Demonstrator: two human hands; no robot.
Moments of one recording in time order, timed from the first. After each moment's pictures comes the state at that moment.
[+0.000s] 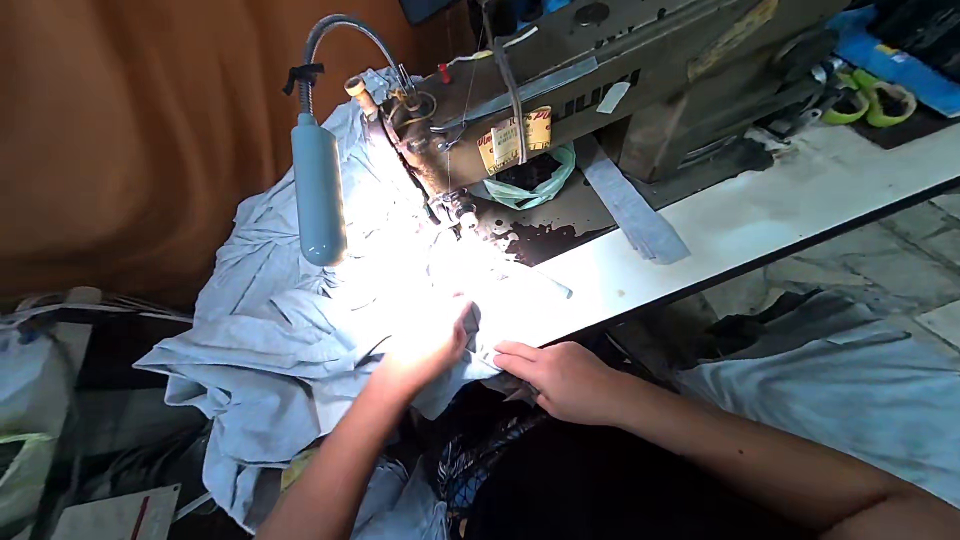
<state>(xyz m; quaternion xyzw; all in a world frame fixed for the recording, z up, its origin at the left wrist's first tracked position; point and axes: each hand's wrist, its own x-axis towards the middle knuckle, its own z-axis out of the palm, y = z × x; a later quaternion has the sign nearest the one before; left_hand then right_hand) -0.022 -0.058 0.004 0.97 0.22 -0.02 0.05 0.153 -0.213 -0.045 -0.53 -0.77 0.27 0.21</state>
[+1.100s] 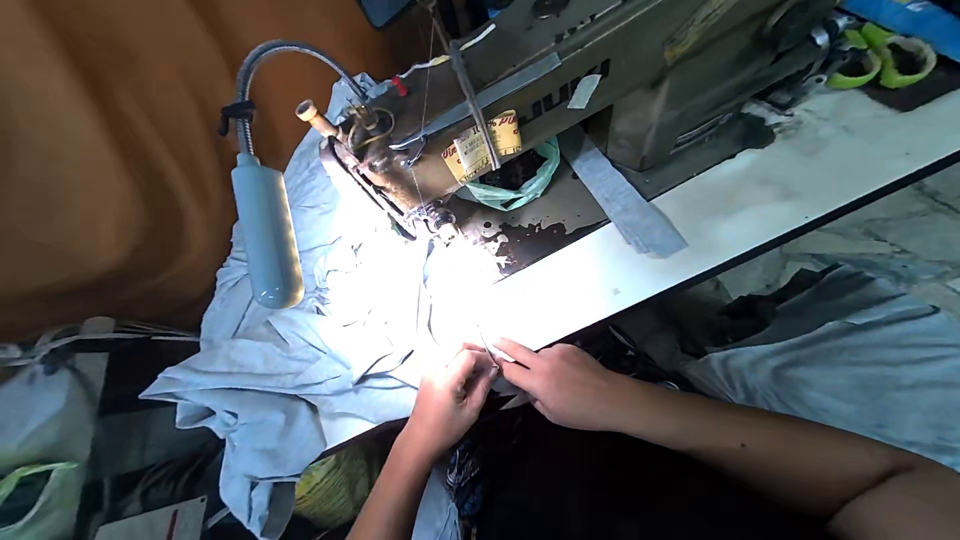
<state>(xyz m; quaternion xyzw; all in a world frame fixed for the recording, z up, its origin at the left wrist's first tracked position) -0.039 -0.114 -0.022 0.91 0.21 0.21 0.30 0.152 -0.214 -0.053 -0.54 -0.78 0.21 0.25</state>
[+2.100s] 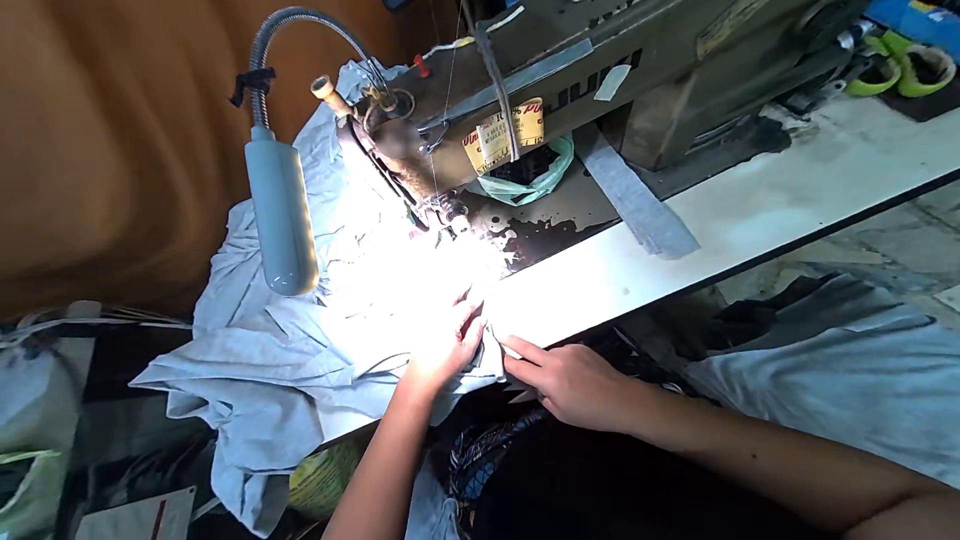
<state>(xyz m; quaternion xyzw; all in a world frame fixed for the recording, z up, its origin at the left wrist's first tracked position) -0.016 -0.062 -0.042 0.91 0.30 0.13 0.25 0.152 -0.218 -0.062 -0.54 -0.77 0.19 0.27</state>
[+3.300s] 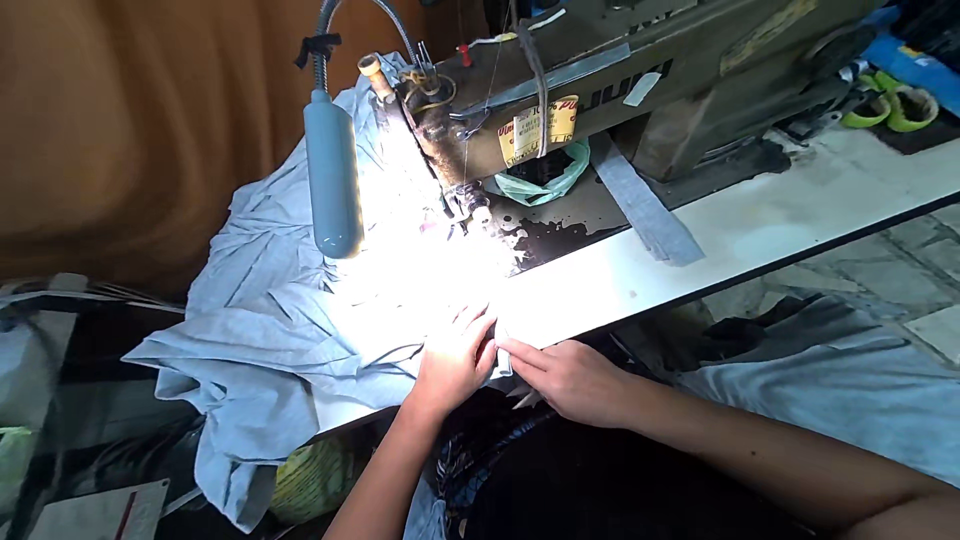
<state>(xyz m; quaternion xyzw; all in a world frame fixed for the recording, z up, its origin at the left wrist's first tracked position) -0.034 -0.089 -0.048 0.94 0.25 0.17 0.14 0.151 -0.213 -0.074 -0.49 -0.82 0.03 0.28</state>
